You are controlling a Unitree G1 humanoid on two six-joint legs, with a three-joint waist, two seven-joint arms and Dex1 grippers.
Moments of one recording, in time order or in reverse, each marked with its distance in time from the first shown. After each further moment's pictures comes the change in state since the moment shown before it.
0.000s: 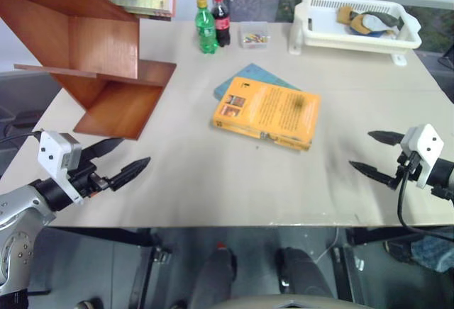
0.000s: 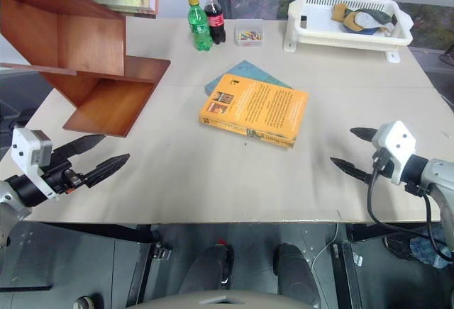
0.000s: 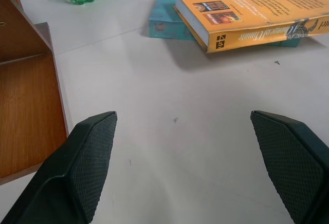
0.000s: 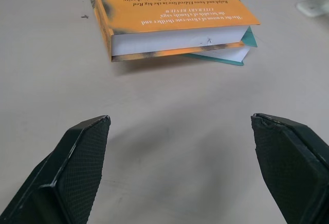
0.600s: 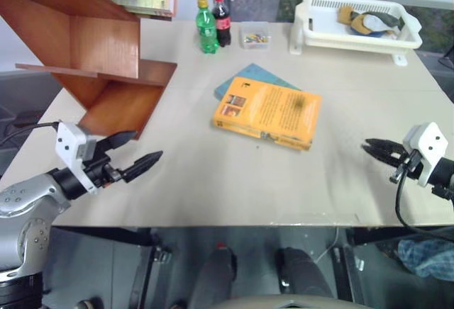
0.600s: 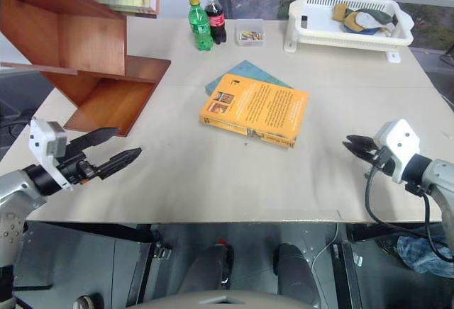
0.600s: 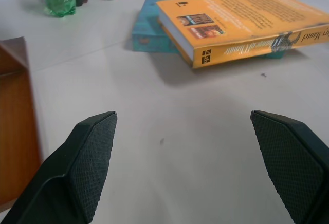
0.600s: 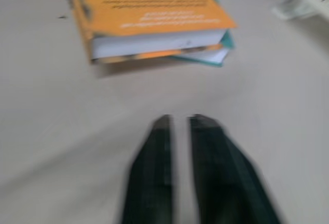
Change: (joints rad) left arm -0.129 -0.011 -0.111 0.037 0.010 -0.007 -0.014; right arm -0.023 0.013 -0.001 -0.034 -0.061 0.004 -0.116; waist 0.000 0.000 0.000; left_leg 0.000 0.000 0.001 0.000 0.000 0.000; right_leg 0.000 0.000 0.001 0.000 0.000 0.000
